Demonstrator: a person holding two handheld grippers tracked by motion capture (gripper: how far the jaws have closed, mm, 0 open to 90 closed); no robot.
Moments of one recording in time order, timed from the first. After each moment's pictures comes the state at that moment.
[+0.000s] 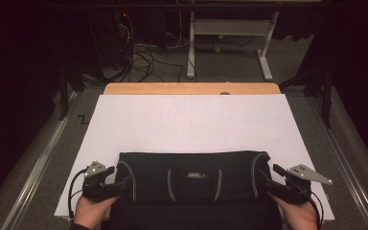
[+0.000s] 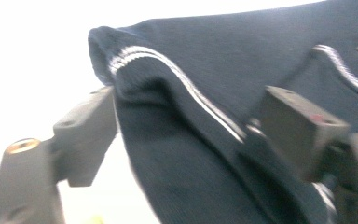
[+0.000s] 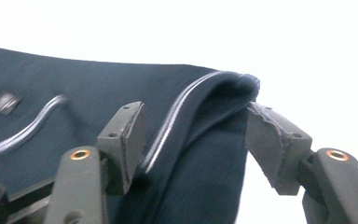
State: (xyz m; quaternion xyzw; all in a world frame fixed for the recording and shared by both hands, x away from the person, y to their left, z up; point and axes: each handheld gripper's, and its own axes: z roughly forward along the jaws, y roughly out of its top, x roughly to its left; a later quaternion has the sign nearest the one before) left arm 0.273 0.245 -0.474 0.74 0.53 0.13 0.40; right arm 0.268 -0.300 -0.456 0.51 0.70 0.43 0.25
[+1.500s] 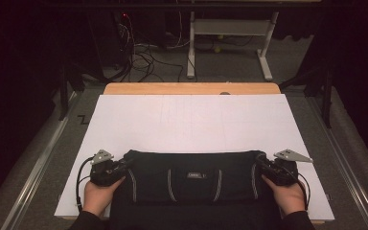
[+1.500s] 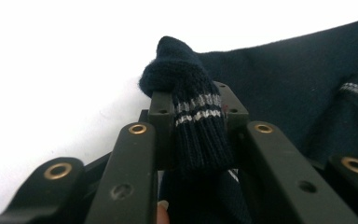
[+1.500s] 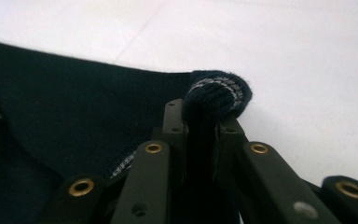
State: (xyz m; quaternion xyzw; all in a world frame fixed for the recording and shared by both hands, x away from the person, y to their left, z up) left arm 0.302 0.241 -0.481 0.74 0.49 0.14 0.44; right arm 0.317 -0.293 -0.469 0.50 0.73 0.40 0.23
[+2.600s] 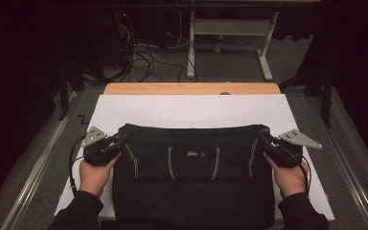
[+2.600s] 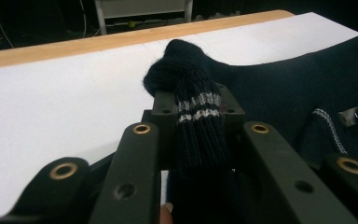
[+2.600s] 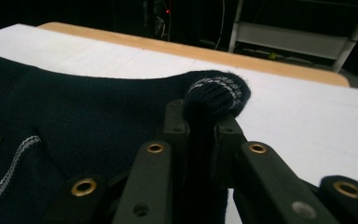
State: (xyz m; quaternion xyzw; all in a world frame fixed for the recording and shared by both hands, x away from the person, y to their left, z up) left arm 0.335 0.238 -0.414 0.72 0.45 0.24 0.47; right arm 0.341 -0.281 -0.411 0.45 0.70 0.45 0.32
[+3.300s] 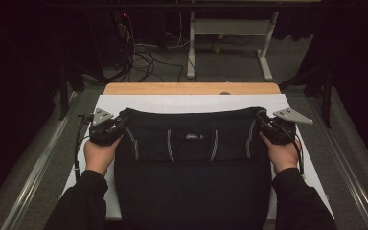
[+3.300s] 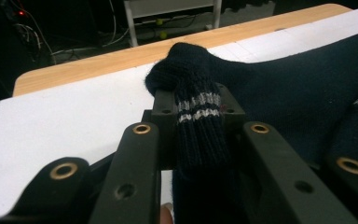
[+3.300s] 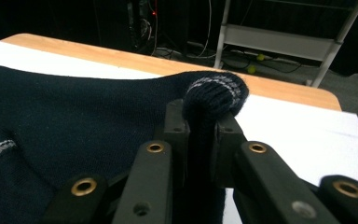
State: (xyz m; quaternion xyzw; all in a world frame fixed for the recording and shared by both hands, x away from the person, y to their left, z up) left arm 0.384 0.236 -0.404 0.71 0.47 0.28 0.43; right arm 0.399 -0.276 -0.397 0.47 0.69 0.44 0.33
